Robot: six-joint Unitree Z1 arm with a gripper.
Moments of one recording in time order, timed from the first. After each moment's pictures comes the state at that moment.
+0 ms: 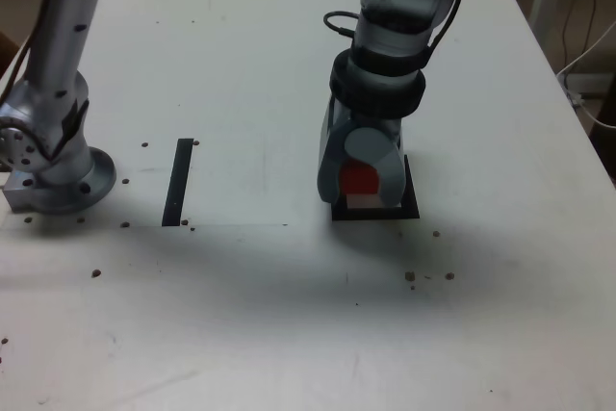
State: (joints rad) arm -0.11 2.09 -1.51 1.18 -0.01 -0.04
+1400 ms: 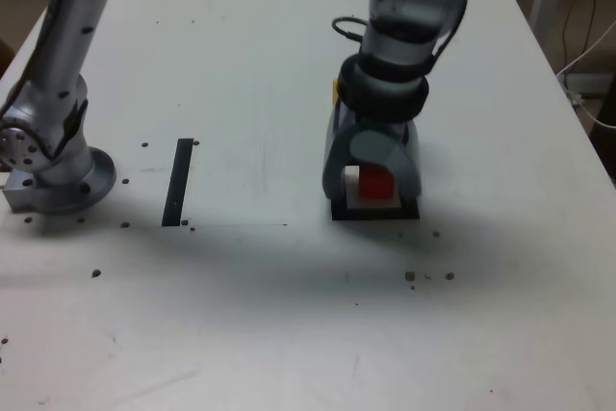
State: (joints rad) arm -0.08 2.11 -1.50 1.16 0.03 0.00
